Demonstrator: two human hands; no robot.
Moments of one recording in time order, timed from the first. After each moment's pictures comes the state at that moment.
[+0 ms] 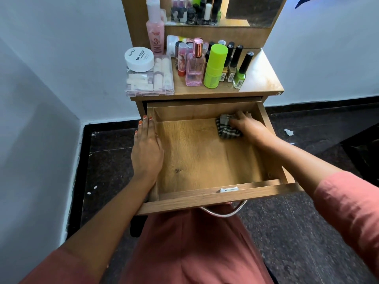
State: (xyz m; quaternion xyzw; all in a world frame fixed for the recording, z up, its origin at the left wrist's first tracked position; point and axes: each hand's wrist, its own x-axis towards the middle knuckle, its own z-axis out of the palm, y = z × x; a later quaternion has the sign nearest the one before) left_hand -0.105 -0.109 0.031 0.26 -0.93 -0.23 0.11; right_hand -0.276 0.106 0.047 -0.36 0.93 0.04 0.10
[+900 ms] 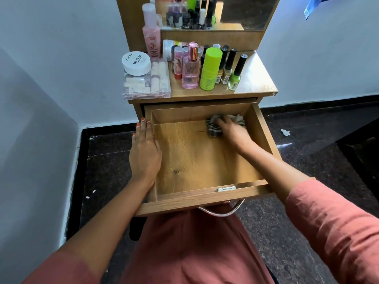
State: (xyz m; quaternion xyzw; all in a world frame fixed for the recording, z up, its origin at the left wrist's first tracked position) left_hand -0.102 -0.109 0.030 0.25 -0.93 -0.23 0.12; right_hand -0.260 0.082 0.015 -0.29 0.95 -0.03 0.08
